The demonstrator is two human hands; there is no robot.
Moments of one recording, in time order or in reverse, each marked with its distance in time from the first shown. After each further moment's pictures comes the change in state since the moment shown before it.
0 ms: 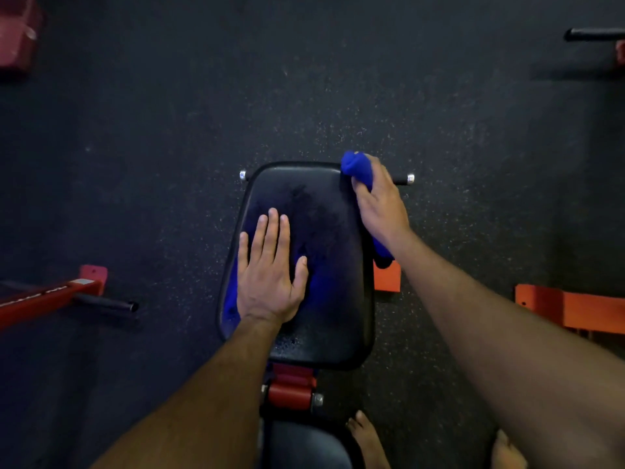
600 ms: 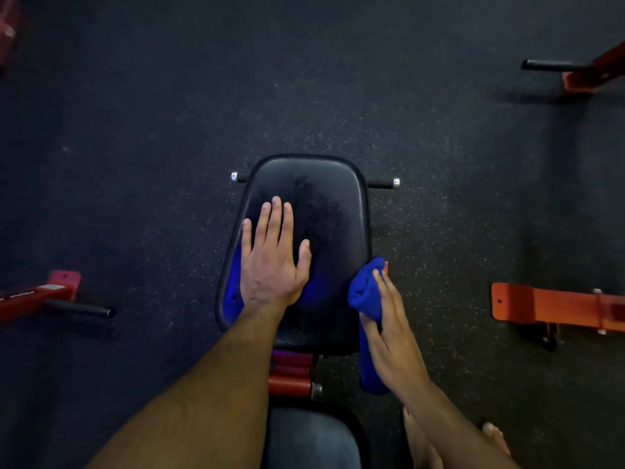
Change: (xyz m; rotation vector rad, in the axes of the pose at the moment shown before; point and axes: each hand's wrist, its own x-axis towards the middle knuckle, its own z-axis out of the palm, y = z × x) left_hand -0.003 -0.003 0.001 -0.036 0.033 -0.002; right_hand -0.224 0.044 0.007 -0.097 -0.105 0.009
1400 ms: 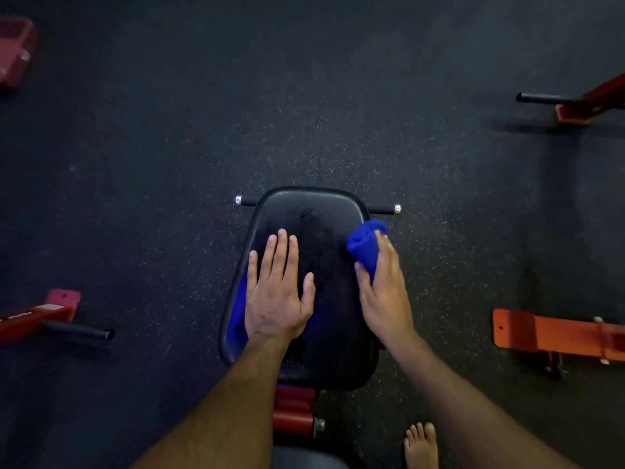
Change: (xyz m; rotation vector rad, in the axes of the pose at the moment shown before) left_hand 0.002 -0.001 0.000 -0.016 -0.002 0.004; right_hand 0.114 -0.027 -0.001 -0.119 0.212 -0.019
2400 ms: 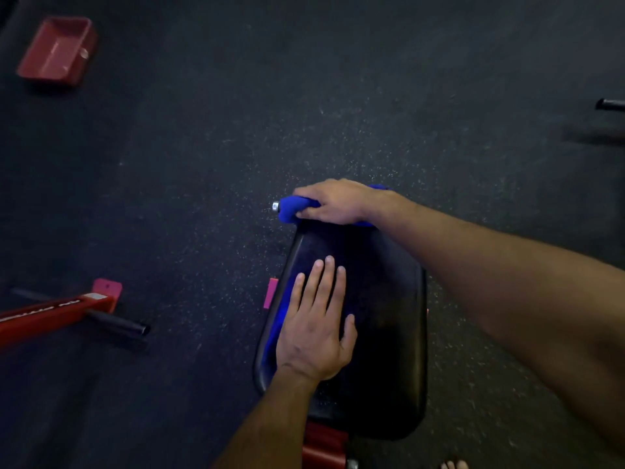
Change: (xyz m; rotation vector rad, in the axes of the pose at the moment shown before) left_hand 0.006 -0.013 -0.008 0.008 -0.114 0.160; right_hand 0.214 -0.136 0.071 -0.529 -0.814 -0.633
